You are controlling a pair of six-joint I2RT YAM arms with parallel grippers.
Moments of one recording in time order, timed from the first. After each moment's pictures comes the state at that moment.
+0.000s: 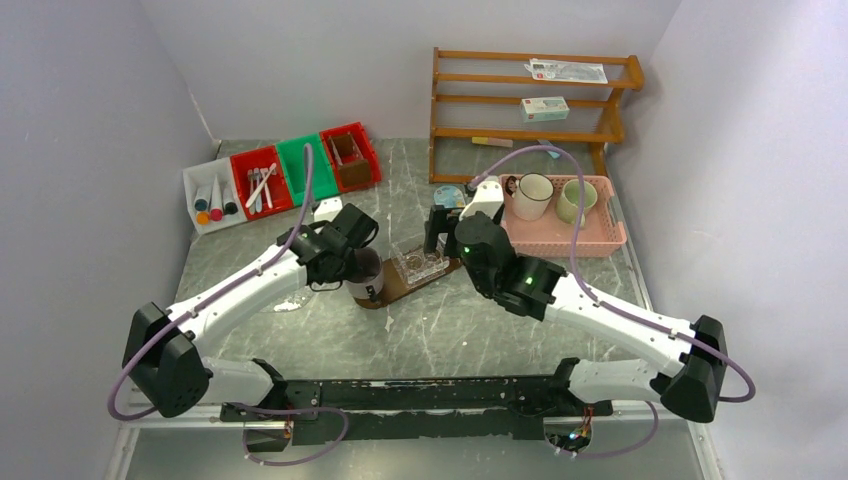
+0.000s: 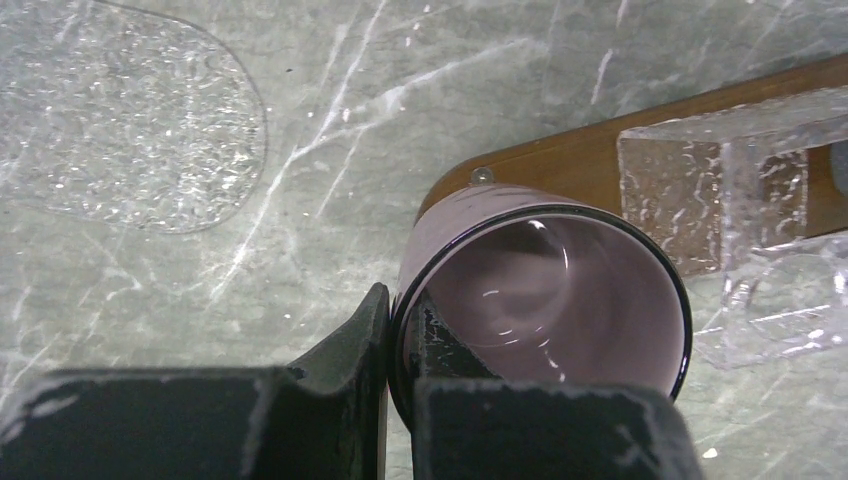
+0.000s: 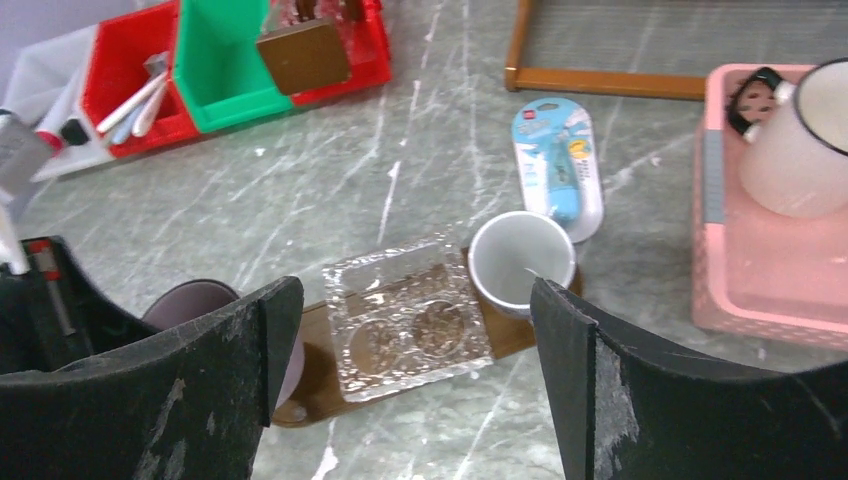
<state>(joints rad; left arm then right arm) -0.71 1.32 1.05 -0.87 -0.47 -0.88 1.00 1.18 1.01 -0.18 0.68 0.44</state>
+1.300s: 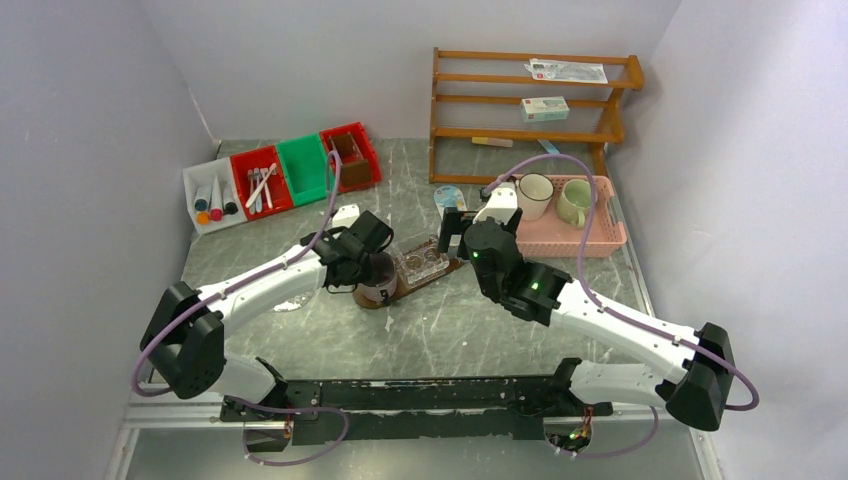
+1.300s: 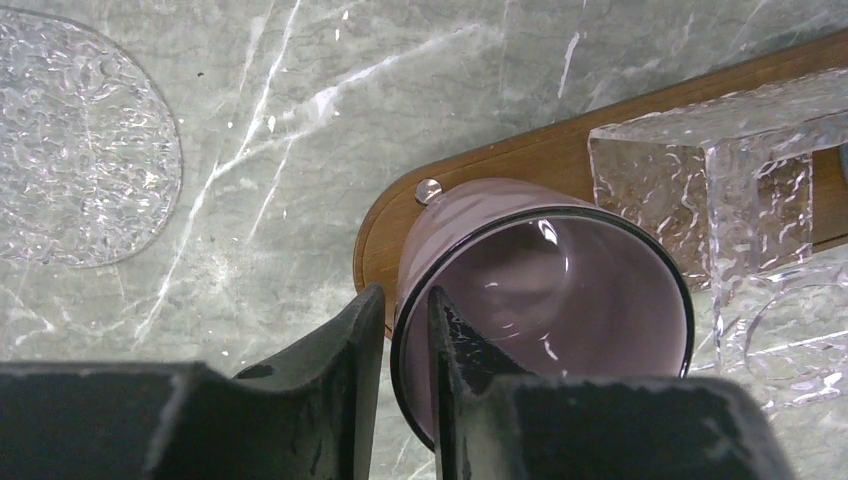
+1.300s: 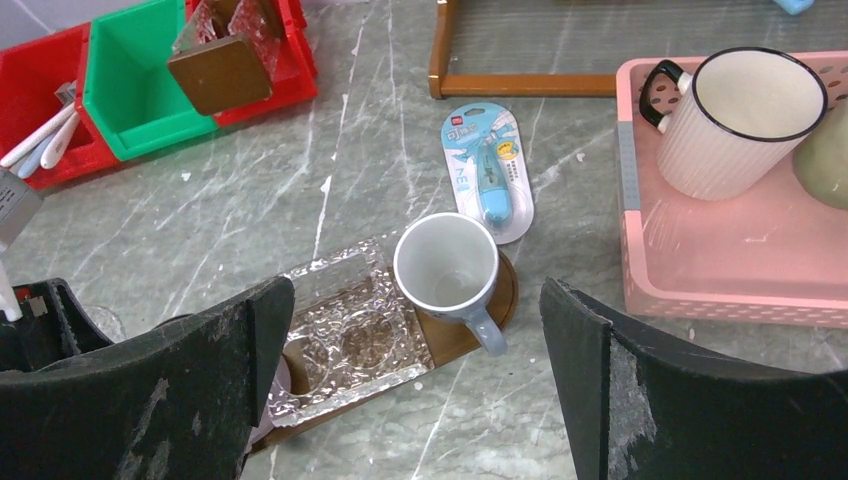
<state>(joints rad) -0.76 1.43 1.00 -0.70 -0.46 -0.88 0.96 1.12 0.91 -0.15 0.79 0.42</state>
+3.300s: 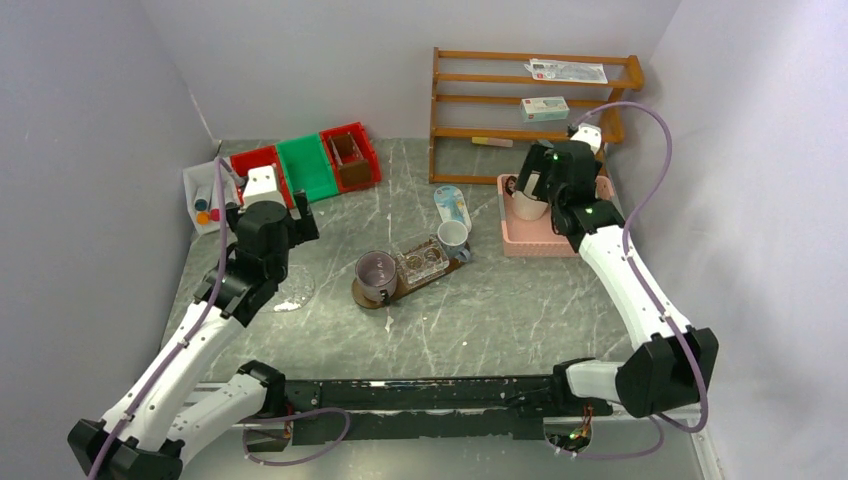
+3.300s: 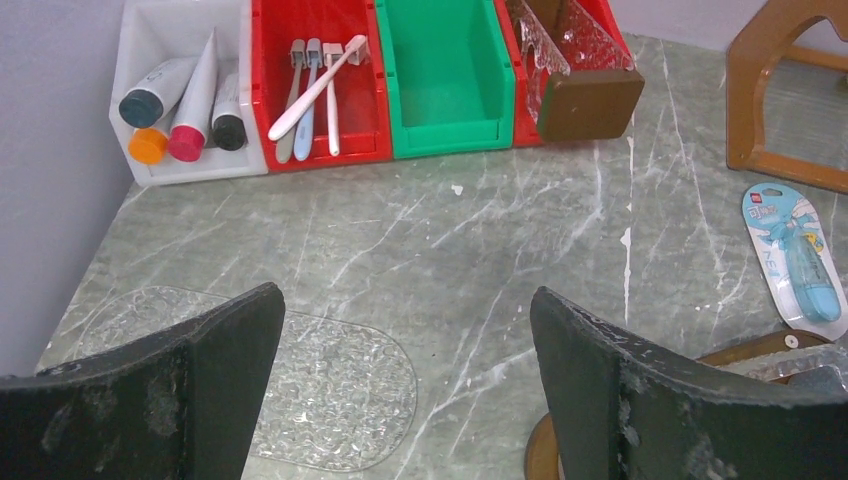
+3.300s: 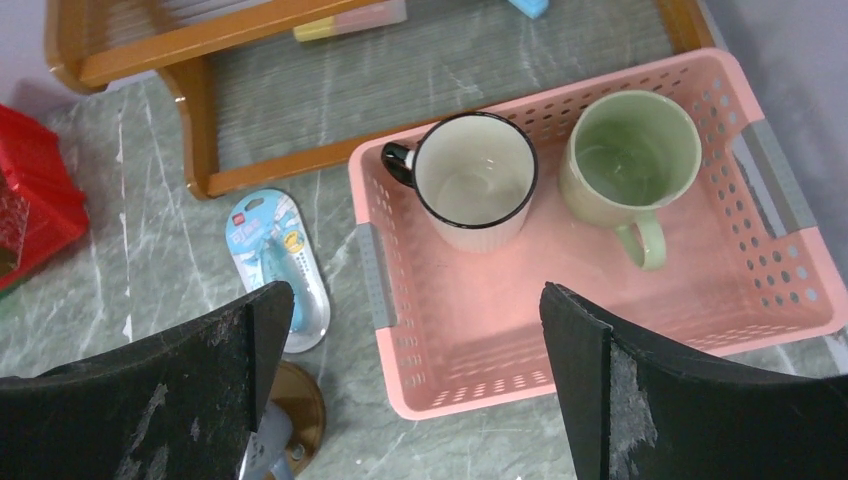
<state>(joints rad) -0.45 0.86 0.88 -0.39 -0.62 -0.29 0.24 1.26 1.16 -0.35 0.34 0.31</state>
